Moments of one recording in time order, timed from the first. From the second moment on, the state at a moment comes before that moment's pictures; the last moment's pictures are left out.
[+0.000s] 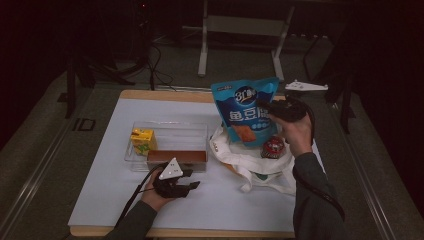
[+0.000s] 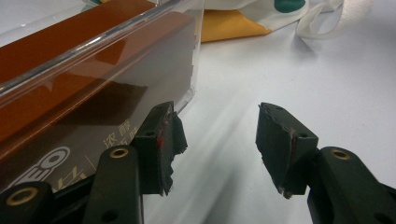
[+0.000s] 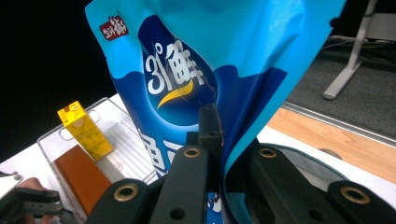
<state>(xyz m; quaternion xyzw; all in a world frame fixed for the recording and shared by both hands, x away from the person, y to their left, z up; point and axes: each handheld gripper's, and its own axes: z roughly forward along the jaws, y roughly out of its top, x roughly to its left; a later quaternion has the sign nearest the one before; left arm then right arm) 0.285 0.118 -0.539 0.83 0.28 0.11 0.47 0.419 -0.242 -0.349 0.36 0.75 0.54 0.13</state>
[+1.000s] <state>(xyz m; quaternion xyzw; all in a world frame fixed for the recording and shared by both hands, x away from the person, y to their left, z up) 0.286 0.118 -0.539 0.83 0.28 0.11 0.47 0.402 -0.215 -0.334 0.33 0.76 0.54 0.11</state>
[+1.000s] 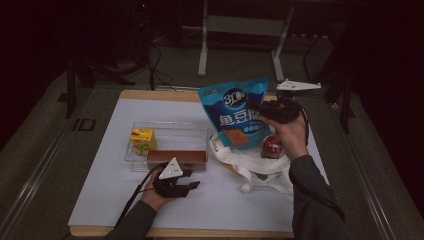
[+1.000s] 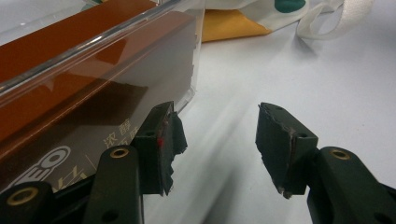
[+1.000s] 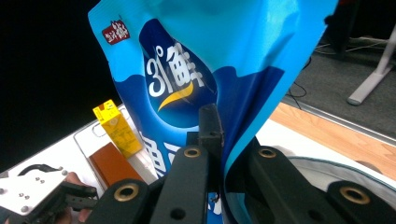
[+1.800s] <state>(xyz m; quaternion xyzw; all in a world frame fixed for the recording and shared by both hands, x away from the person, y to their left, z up) 0.286 0.118 -0.539 0.83 0.28 0.11 0.47 0.398 -0.180 -0.323 0.31 0.76 0.56 0.08</state>
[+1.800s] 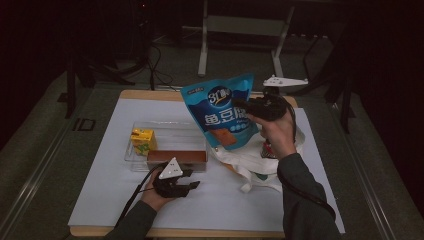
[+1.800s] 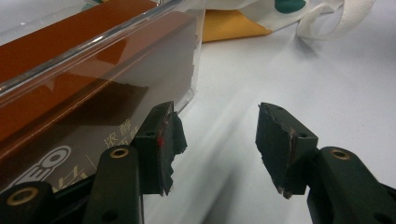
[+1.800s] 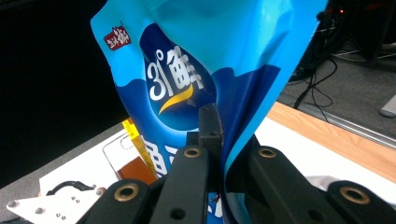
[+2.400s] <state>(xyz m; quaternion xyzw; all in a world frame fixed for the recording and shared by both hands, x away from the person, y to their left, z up) 0.286 0.118 -0.539 0.83 0.28 0.11 0.47 0.403 -0.146 -0.319 0.31 0.75 0.58 0.06</state>
